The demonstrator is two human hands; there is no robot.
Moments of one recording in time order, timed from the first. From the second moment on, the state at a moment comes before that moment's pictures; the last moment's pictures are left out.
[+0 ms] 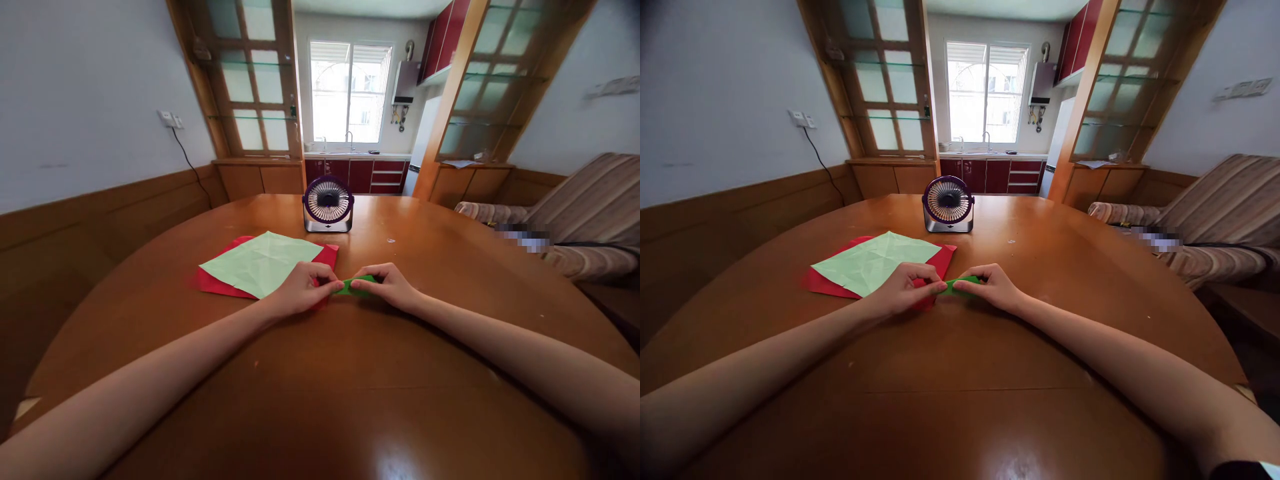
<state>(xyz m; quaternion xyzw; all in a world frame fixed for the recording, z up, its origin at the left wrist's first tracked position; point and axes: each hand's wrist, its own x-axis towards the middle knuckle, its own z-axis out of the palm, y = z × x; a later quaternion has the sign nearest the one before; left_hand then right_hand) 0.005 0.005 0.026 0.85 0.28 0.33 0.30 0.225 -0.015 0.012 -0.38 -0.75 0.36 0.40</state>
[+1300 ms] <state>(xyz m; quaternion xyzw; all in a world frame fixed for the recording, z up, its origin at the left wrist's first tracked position) -0.003 0.020 0.033 0.76 0.34 0.30 0.47 0.229 -0.007 0.006 -0.37 -0.61 0.53 0.46</state>
